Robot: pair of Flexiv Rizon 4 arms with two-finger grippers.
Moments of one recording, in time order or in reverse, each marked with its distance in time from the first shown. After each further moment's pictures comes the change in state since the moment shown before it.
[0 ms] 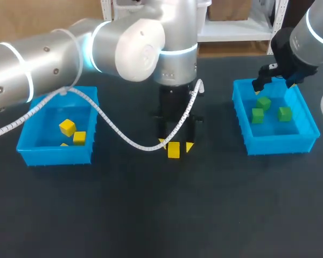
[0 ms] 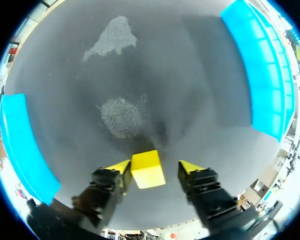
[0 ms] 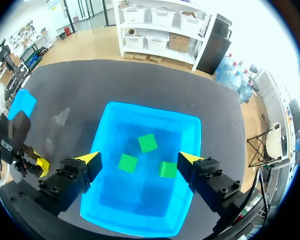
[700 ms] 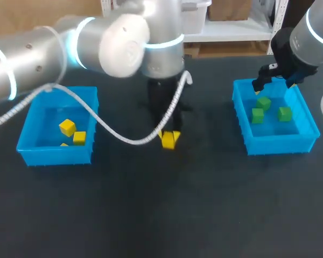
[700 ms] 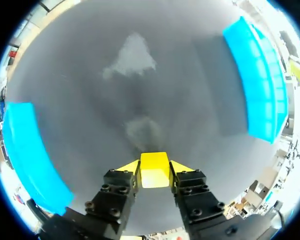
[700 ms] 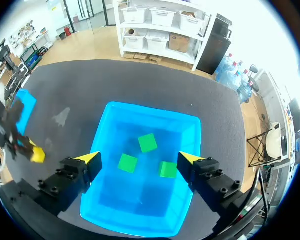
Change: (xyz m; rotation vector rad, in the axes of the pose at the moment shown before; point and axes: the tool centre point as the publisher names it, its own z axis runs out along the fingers) left arm -0.019 0.030 -0.028 0.030 -0.098 0.011; right arm 0.000 0.000 0.000 0.000 0.000 0.000
